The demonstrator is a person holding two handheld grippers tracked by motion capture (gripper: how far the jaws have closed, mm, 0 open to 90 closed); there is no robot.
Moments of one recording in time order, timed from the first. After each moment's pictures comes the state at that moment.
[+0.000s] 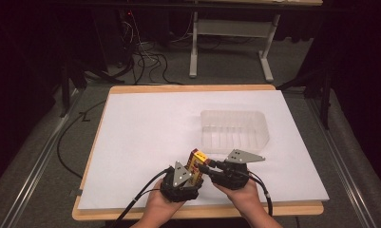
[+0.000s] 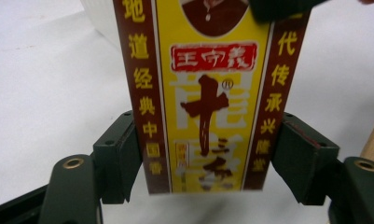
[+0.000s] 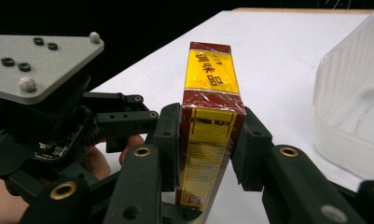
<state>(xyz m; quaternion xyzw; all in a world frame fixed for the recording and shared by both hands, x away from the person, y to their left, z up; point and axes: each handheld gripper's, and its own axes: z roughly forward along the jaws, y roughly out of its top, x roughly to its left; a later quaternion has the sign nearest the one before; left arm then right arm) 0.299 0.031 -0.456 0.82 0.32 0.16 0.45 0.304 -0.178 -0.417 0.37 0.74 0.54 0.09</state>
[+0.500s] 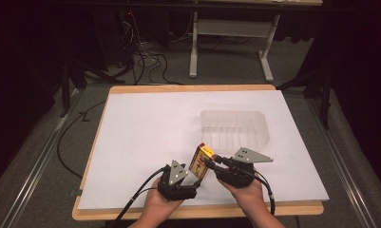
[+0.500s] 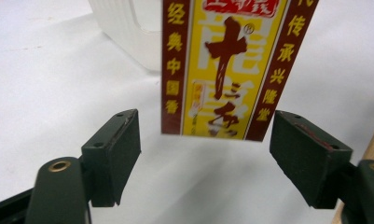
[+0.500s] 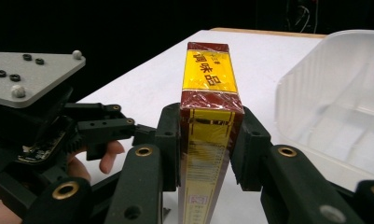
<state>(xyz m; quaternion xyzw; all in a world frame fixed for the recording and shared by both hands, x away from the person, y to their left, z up) 0.302 0.038 -0.454 0.81 0.32 0.16 0.46 0.303 -0.191 -0.409 0.39 0.73 0.55 0.14</state>
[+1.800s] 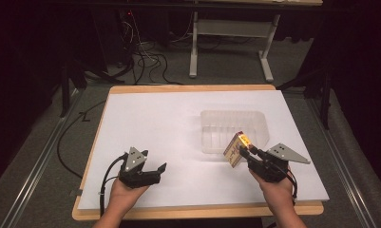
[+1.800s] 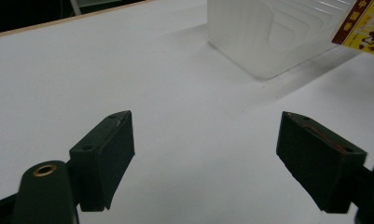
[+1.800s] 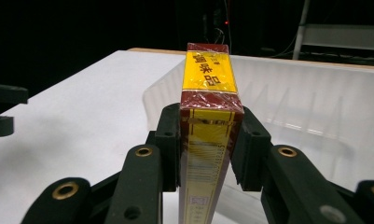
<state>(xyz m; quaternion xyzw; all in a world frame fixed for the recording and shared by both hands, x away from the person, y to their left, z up) 0.328 0.138 -0.432 0.78 0.37 0.20 0.46 0.300 -0.269 -0.398 0.46 0.68 0.52 0.25</state>
